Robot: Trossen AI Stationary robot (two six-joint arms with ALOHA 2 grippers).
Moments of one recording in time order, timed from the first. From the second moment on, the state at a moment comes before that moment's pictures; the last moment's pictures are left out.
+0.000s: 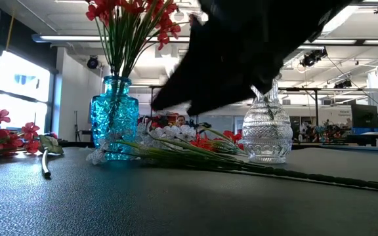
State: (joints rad) left arm -1.06 1.54 1.03 -0.80 -0.71 -1.40; right arm 0.53 2.03 1.29 -0.14 0.66 0.66
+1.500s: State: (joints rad) left arm -1.08 1.68 1.03 -0.75 -0.82 -1.46; right arm 0.66 2.04 1.35 -0.64 0.39 1.16
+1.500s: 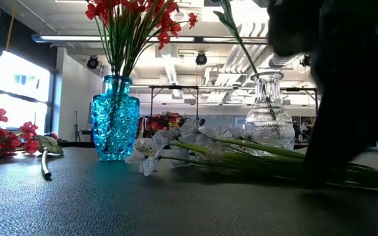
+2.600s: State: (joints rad) left arm -1.09 1.68 1.06 -0.61 -0.81 -1.27; right arm 0.91 2.05 1.34 0.12 1.10 0.61
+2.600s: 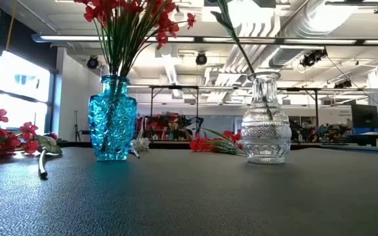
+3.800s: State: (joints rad) left arm -0.76 1.81 1.05 0.80 -0.52 0.48; right arm 0.70 2.05 1.26 1.37 0.19 -0.46
